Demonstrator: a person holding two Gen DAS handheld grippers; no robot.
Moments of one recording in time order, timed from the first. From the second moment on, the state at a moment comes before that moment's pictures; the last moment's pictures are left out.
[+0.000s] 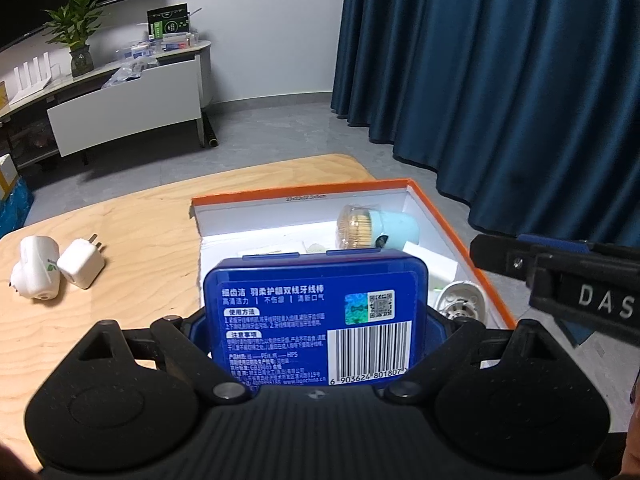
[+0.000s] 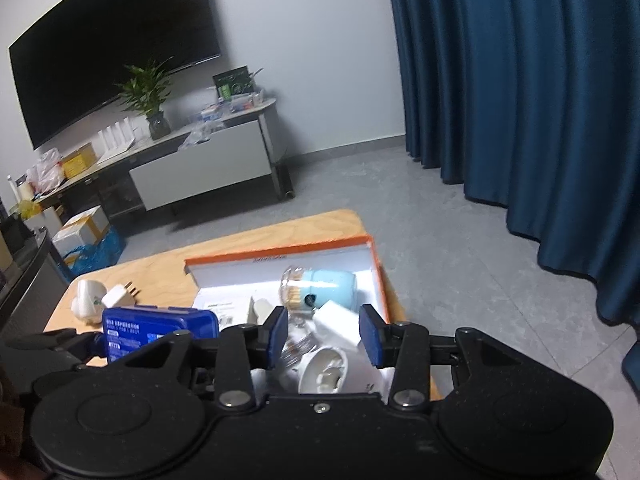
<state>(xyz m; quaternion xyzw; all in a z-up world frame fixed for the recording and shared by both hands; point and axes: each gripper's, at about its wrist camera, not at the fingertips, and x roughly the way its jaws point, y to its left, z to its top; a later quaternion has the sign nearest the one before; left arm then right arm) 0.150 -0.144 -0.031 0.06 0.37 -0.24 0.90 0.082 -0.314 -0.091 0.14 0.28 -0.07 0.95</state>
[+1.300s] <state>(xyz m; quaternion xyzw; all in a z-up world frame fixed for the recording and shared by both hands) 0.136 -0.028 0.002 -0.02 0.35 -0.16 0.92 0.097 -0.213 -0.060 0.10 0.26 0.04 0.96</state>
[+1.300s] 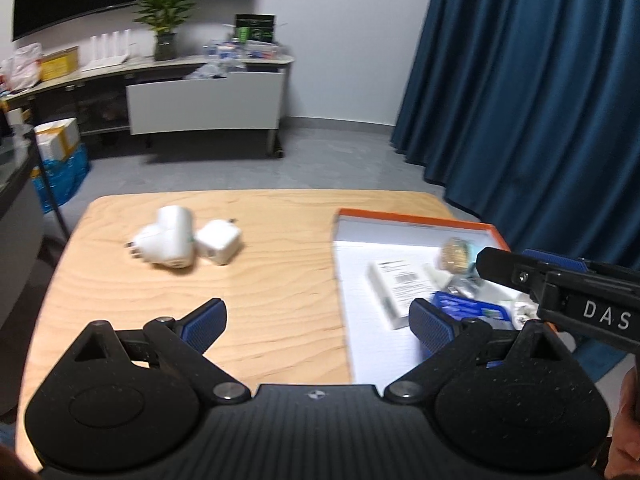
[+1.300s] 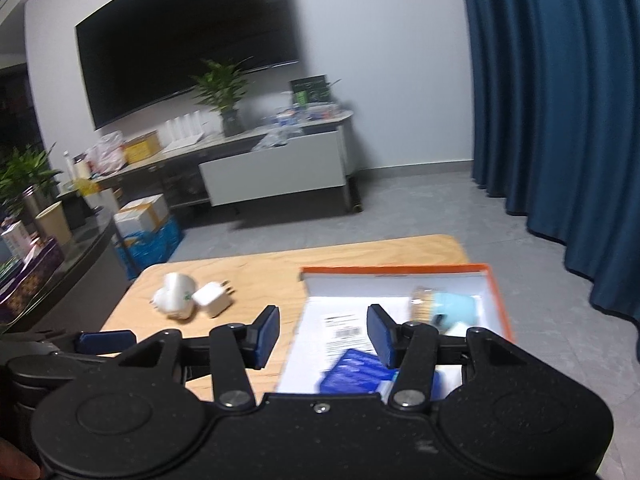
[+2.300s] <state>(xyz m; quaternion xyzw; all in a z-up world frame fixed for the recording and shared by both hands) 0.232 0.058 -0.050 -0.04 0.37 -0.03 0.93 0.171 -0.137 -0.089 0.06 0.30 0.11 0.95</state>
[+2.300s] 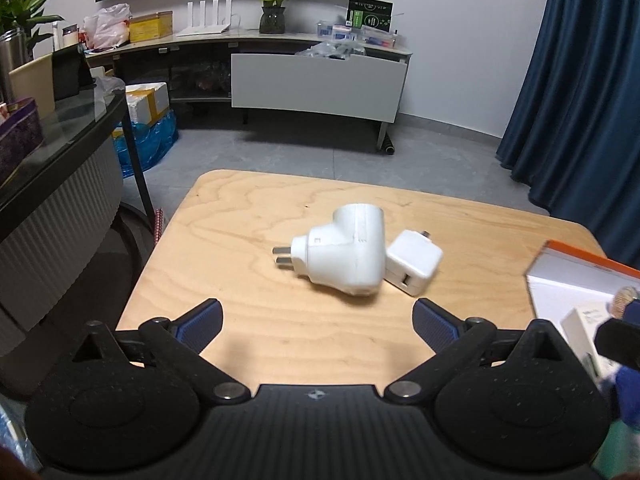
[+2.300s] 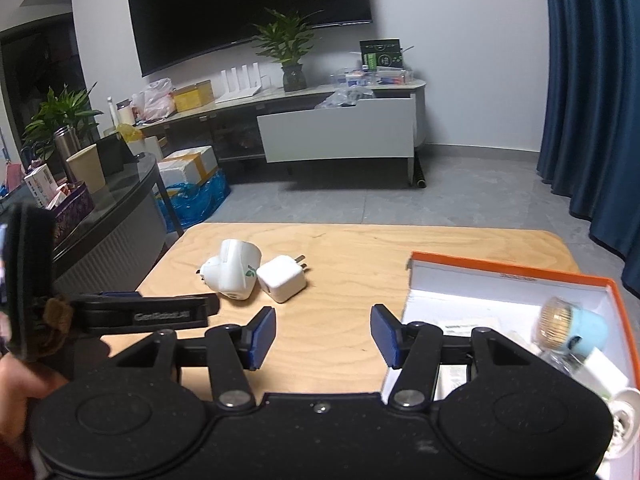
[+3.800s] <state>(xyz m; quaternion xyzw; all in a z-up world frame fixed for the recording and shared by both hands) 0.229 0.087 -0.049 -0.03 0.34 -0.02 0.94 0.319 -0.058 -0.160 -0.01 0.34 0.14 0.93</state>
